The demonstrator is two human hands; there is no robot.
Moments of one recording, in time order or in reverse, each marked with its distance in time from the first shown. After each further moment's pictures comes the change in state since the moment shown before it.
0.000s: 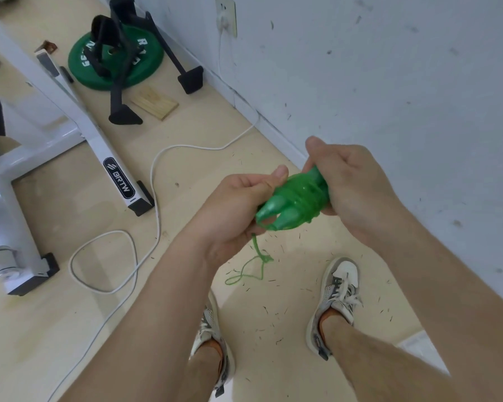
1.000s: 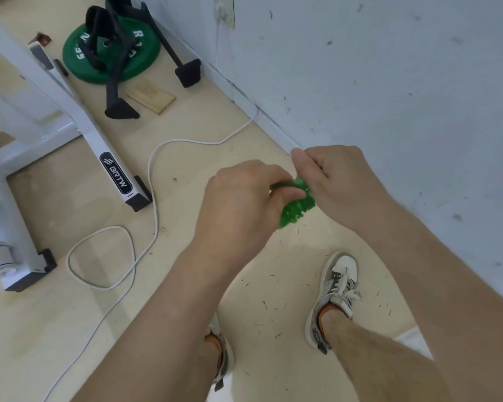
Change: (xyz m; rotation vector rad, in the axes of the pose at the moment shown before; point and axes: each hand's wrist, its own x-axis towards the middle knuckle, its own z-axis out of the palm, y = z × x) left_hand -0.007 -0.008 0.008 1.099 0.374 0.635; right_hand 0.014 0.020 -0.002 -0.607 -0.013 -0.398
